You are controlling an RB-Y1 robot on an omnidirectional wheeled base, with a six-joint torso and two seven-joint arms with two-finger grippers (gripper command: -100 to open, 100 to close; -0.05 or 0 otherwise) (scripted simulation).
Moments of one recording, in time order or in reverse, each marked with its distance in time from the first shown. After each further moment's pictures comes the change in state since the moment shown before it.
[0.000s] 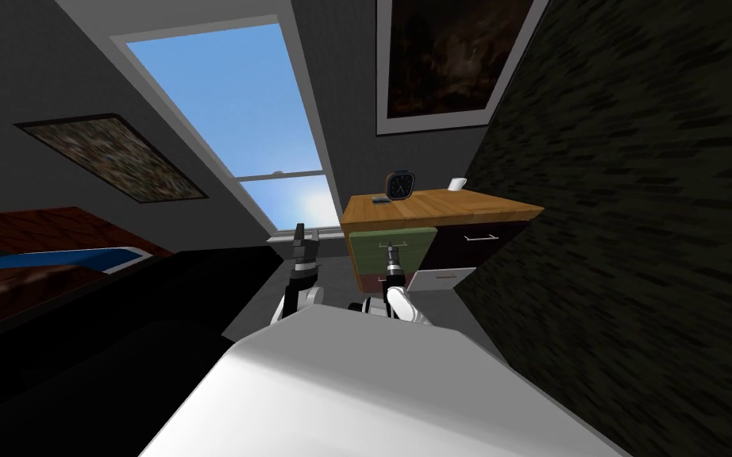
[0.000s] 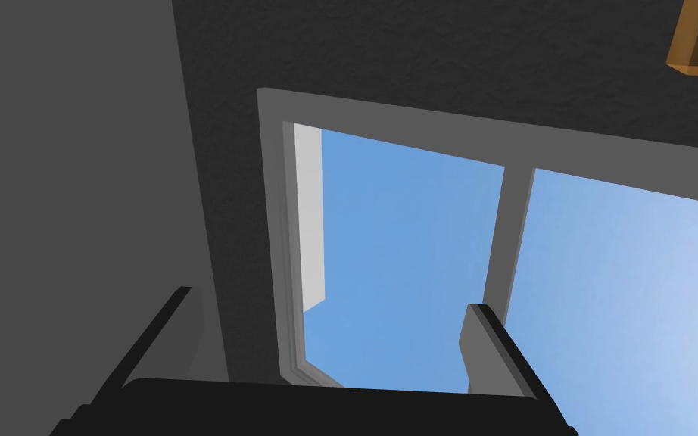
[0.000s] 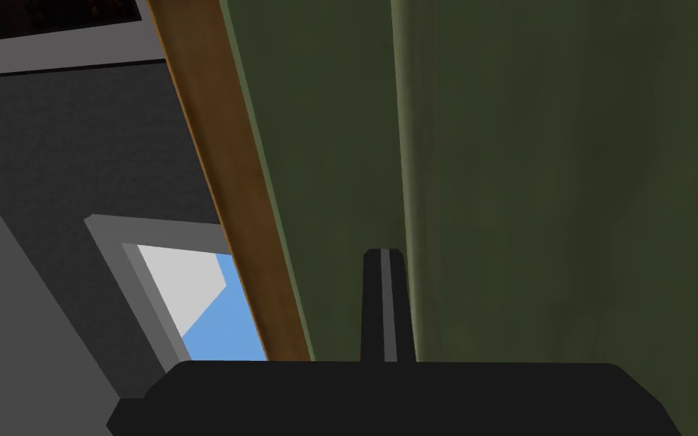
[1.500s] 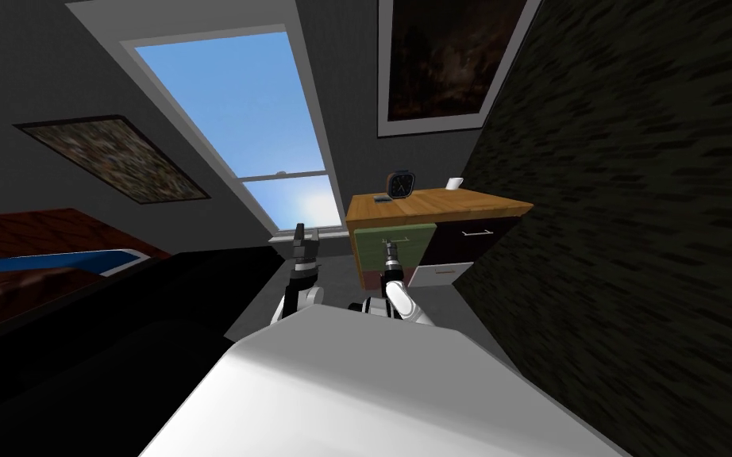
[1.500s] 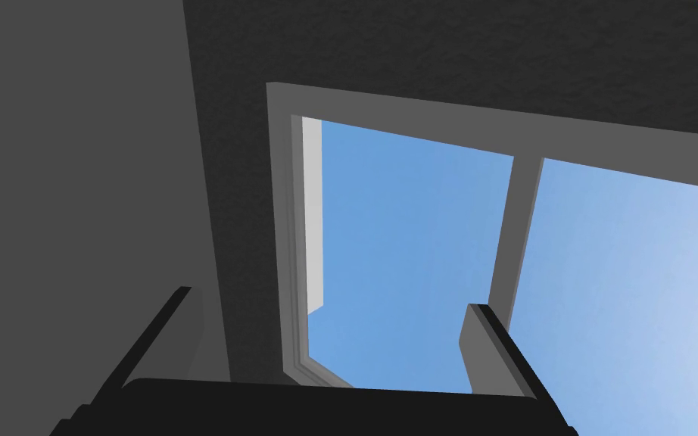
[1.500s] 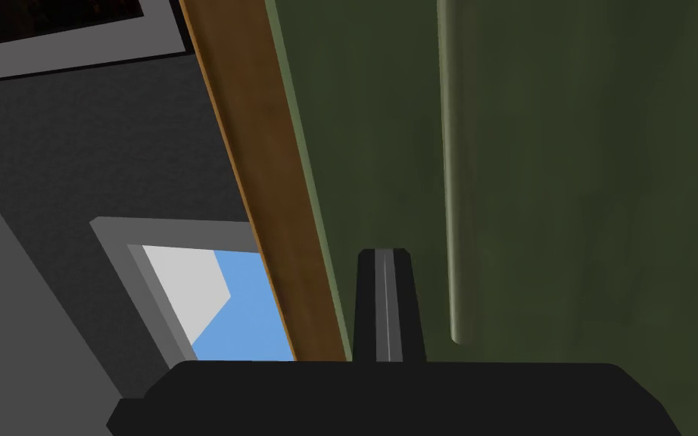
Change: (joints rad) left arm 0.000 0.000 0.000 0.000 0.000 0.000 0.000; right arm -0.041 0.036 -0.034 0.011 -0.060 -0.052 0.036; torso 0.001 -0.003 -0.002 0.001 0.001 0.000
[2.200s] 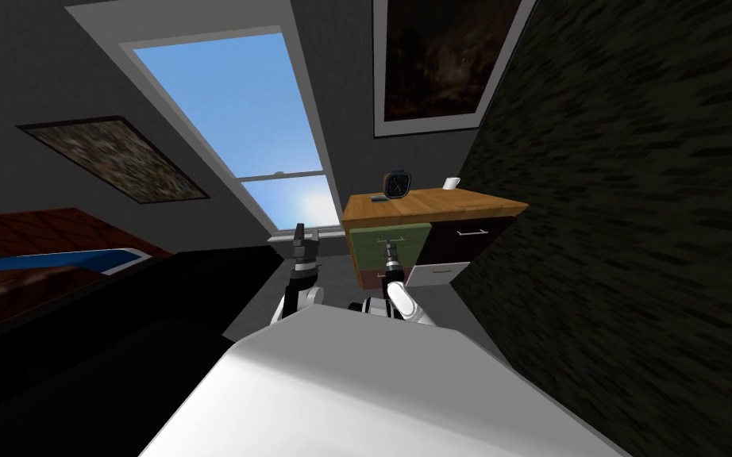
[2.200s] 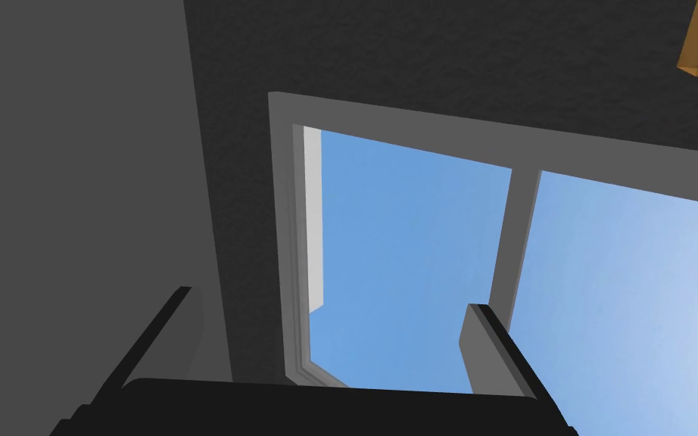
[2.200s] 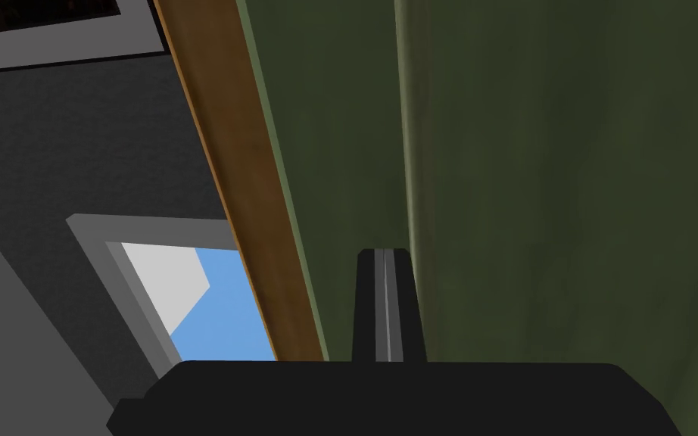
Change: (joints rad) left arm 0.000 0.000 0.000 0.000 0.000 0.000 0.000; right arm 0.005 -0.017 -0.003 0.005 -0.015 -0.038 0.023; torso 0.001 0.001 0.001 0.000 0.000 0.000
